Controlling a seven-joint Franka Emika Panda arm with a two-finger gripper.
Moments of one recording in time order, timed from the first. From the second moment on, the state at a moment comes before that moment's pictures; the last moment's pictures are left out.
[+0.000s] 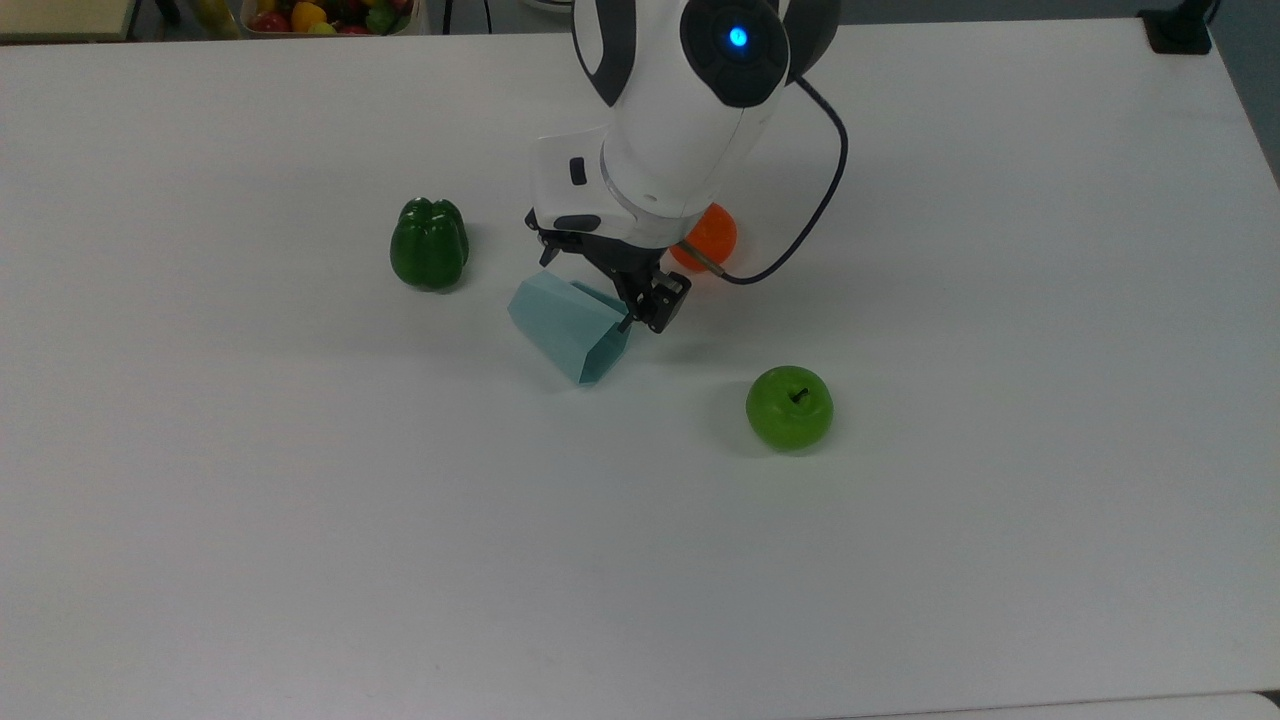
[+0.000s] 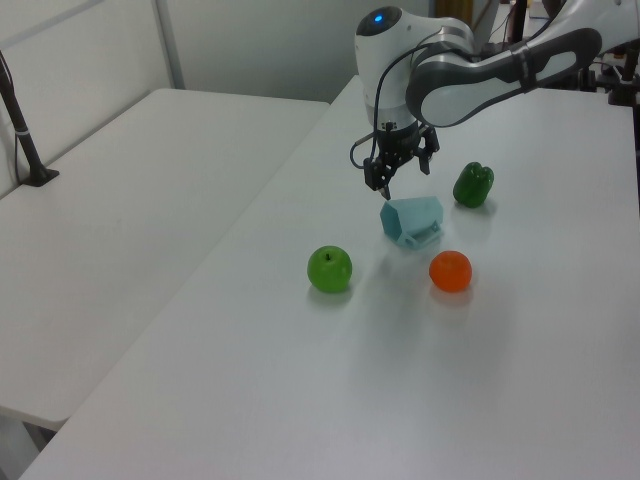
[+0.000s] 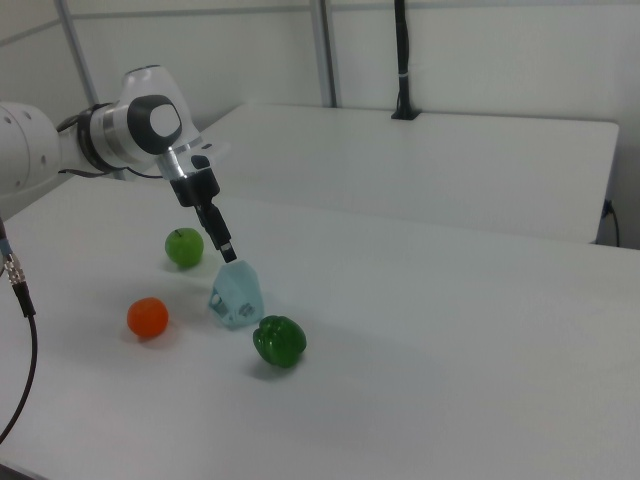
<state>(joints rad) 0.25 0.54 -0.03 -1.37 -0.28 1.80 0.90</state>
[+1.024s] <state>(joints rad) 0.25 0.60 -0.03 -1.36 -0.37 1.80 0.82</state>
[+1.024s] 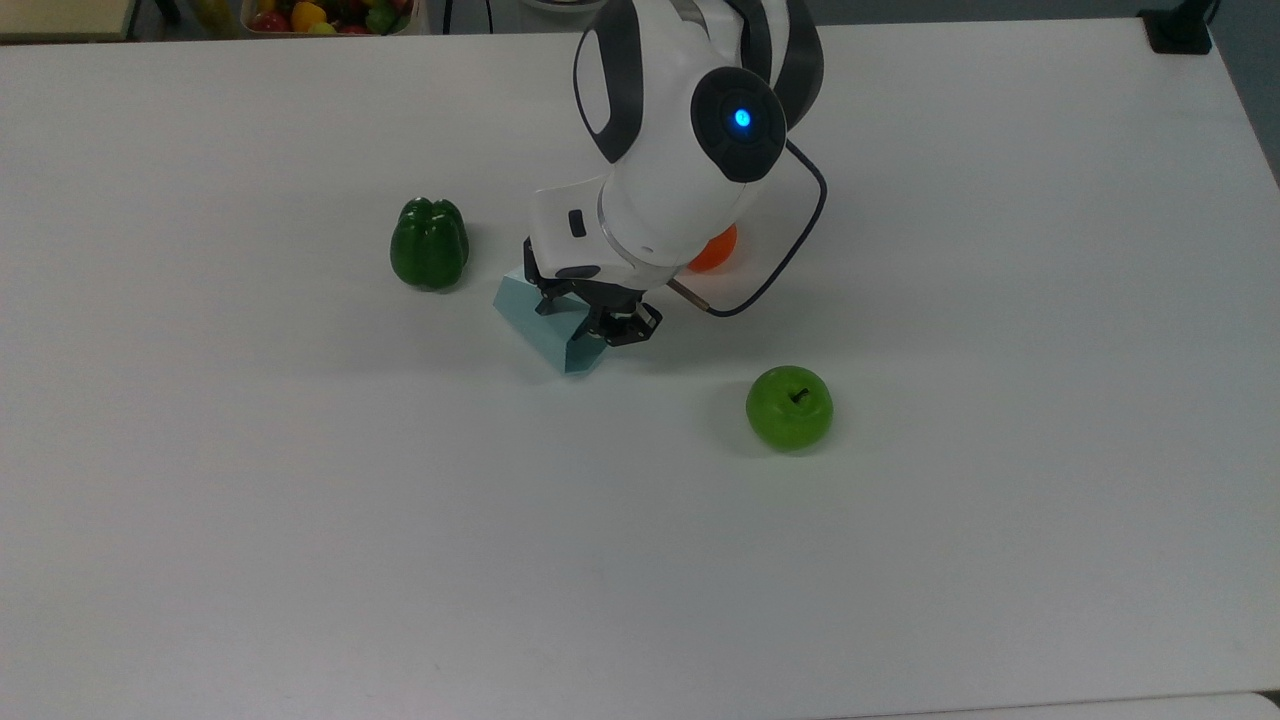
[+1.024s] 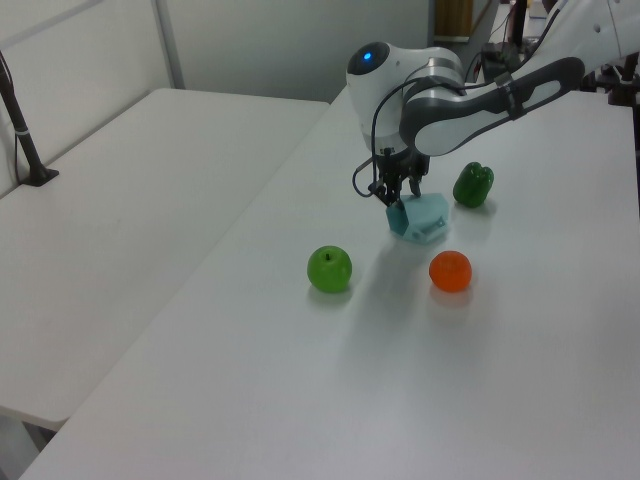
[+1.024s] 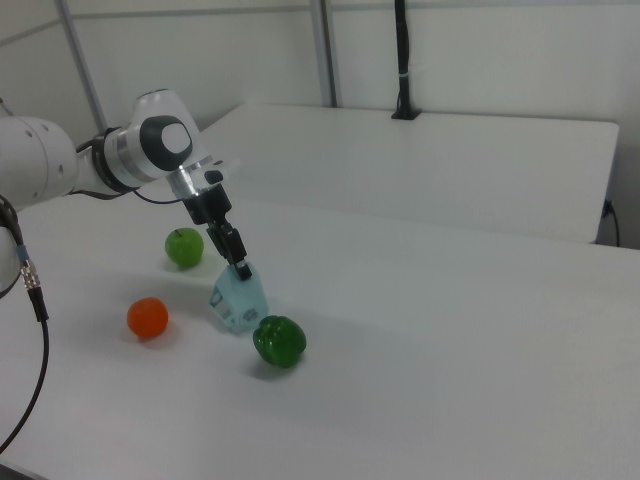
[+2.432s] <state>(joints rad) 0.20 0.38 -0.04 -1.71 -0.39 2.45 0.79</state>
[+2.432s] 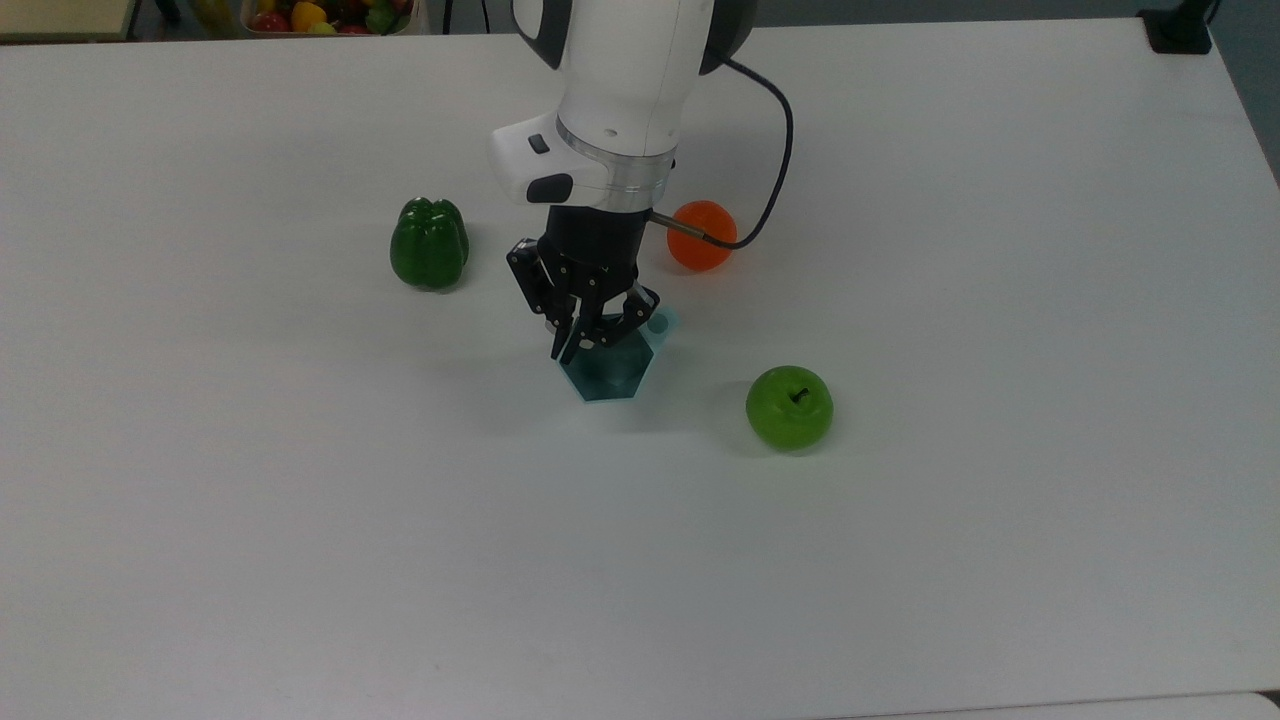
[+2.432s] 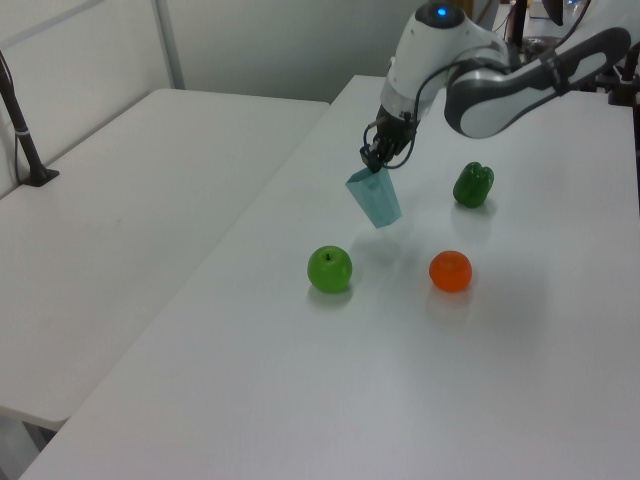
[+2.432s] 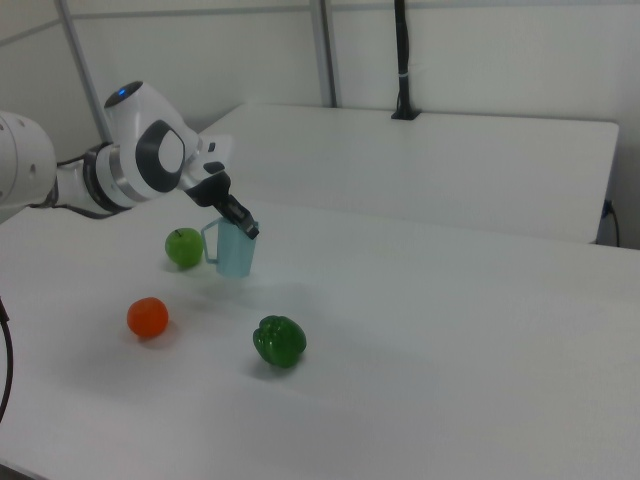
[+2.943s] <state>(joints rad) 0.19 0.38 -0.04 -1.79 -0.64 2.54 1.03</state>
